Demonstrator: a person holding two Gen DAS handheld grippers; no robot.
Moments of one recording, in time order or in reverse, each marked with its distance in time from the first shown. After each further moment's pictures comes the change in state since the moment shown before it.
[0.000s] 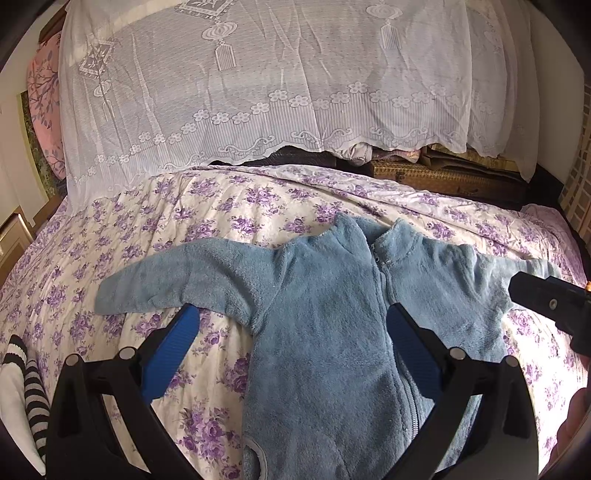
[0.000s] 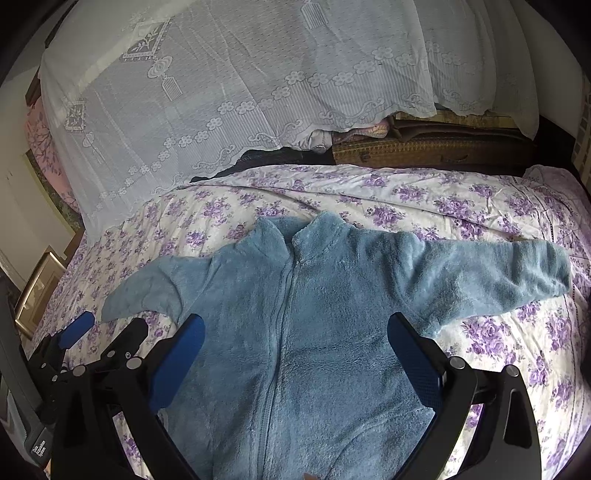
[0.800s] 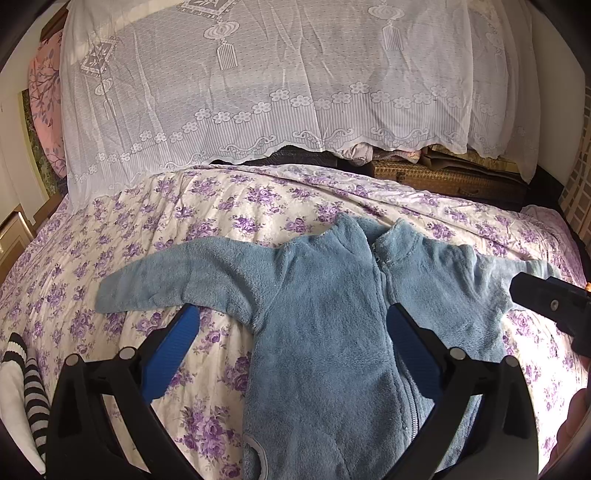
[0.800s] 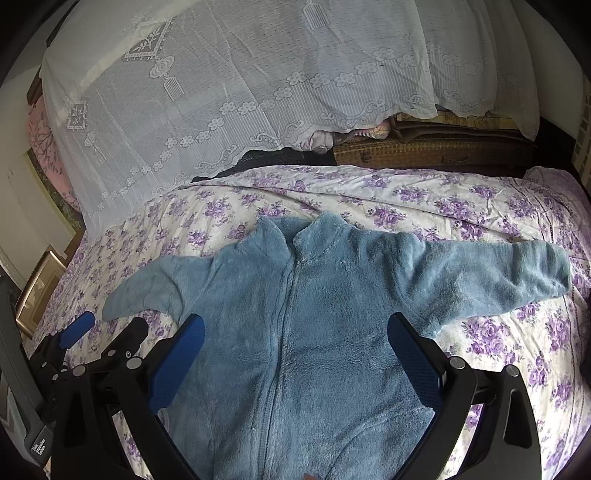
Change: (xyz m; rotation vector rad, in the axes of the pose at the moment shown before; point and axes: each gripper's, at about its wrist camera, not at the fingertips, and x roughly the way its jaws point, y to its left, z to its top) left arm 0.000 0.001 0.000 -0.001 -0.001 -0.002; right arm -0.001 0.001 -0.001 0.002 -0.003 0.003
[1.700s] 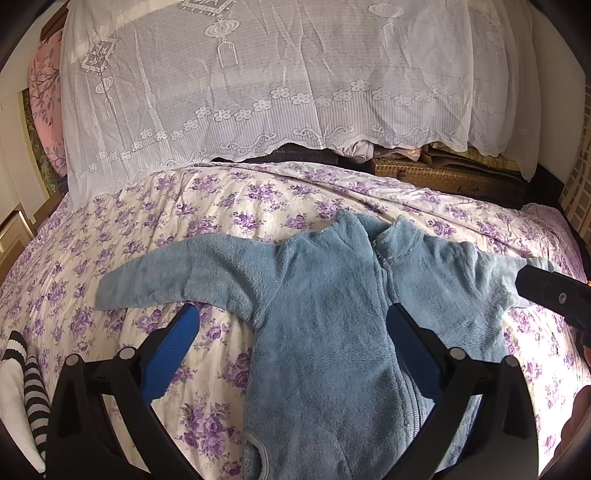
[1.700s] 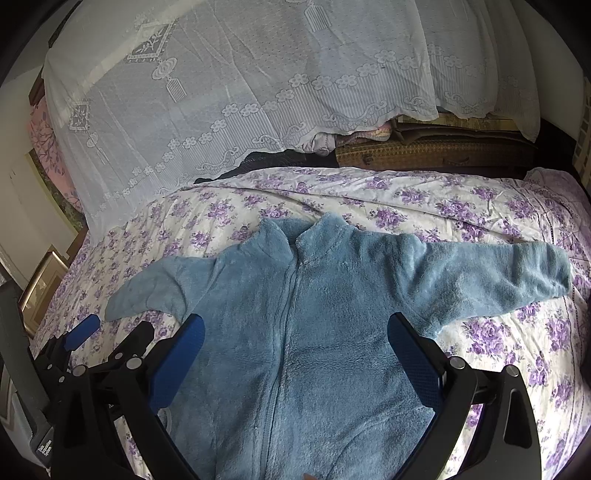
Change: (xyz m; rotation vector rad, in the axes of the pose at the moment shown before) left arm 0.000 0.001 -0.006 -0.001 0.000 0.000; right arm -0.002 0.001 0.000 0.000 -0.001 0.002
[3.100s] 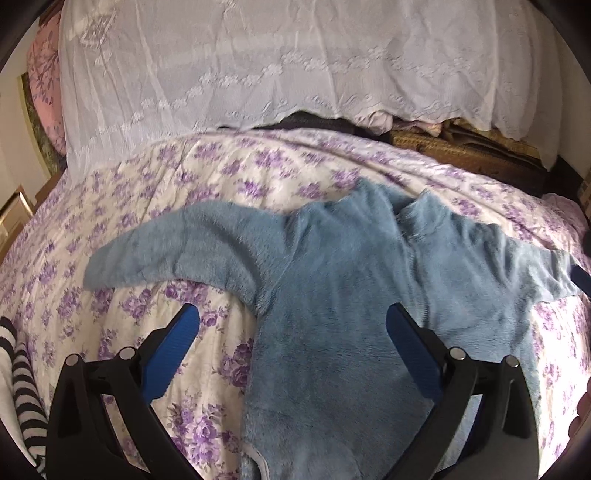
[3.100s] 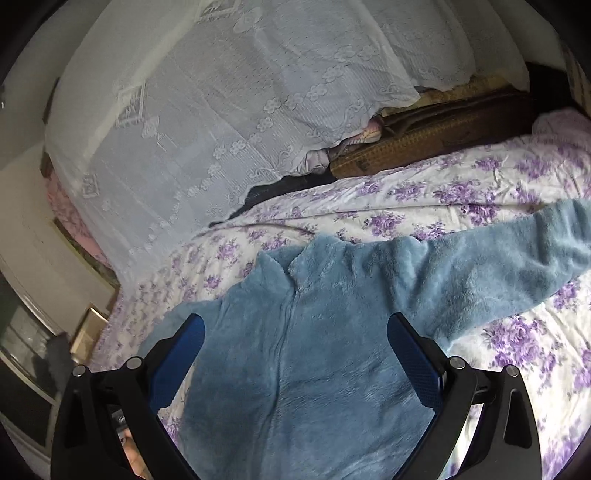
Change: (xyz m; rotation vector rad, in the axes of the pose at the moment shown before) left arm 0.060 0.012 -0.011 -0.042 0.129 0.039; right arm 0.032 -0.096 -0.005 0.230 -0.121 0.216
